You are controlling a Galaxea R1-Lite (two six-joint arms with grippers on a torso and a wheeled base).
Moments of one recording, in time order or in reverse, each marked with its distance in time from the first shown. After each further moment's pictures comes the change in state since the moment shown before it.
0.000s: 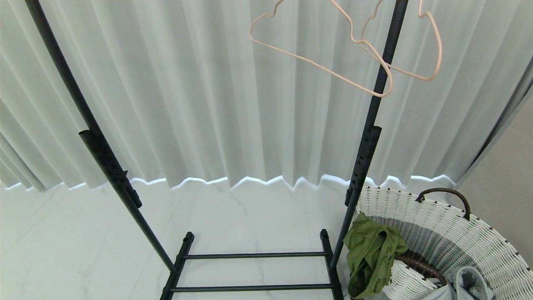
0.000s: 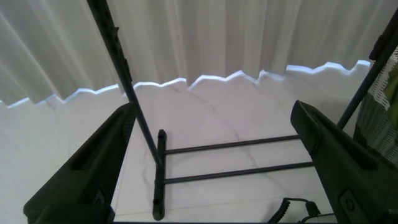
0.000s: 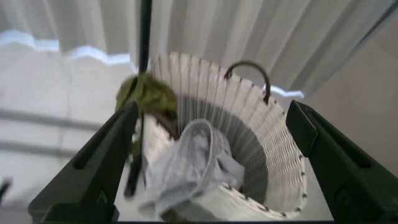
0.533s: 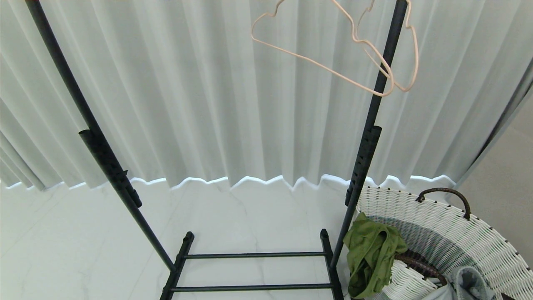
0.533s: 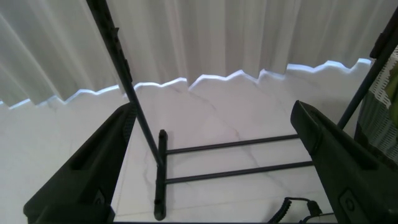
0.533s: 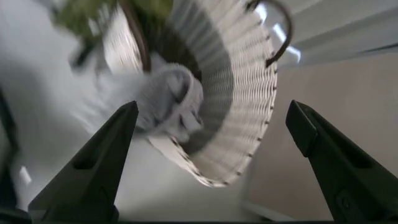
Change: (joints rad) left arm 0.000 0.000 0.000 0.000 0.000 0.009; right arm -0.078 0.713 -0.162 -0.008 -0.009 -0.603
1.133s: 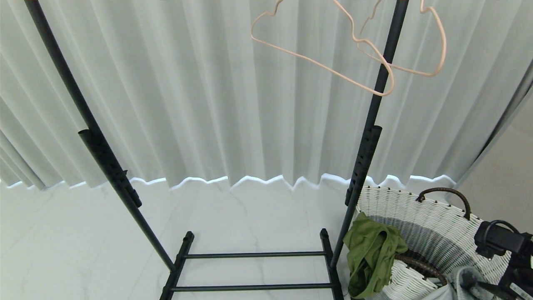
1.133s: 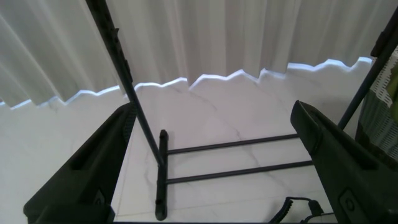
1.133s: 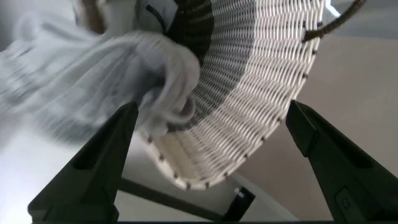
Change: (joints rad) left arm 0.000 0.000 0.000 0.000 0.000 0.007; right arm -0.104 0.565 -0.015 -0.325 -0.043 -0.178
